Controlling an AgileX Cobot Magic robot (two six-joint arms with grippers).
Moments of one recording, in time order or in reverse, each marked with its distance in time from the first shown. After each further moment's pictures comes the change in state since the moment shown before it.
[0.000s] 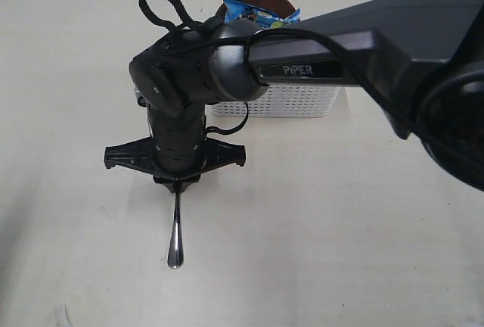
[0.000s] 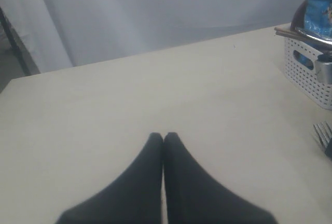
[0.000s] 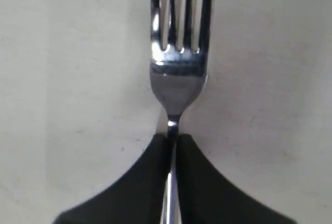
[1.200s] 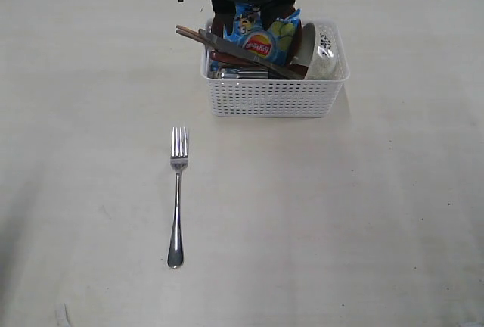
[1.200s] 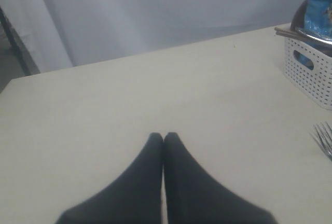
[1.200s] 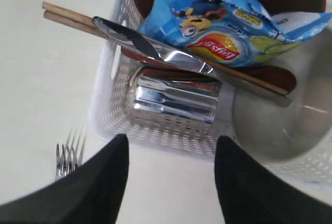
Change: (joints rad) left arm 0.000 0.000 0.000 0.000 0.000 0.000; right arm -0.285 -0.136 -0.388 -0.194 0.368 -0.338
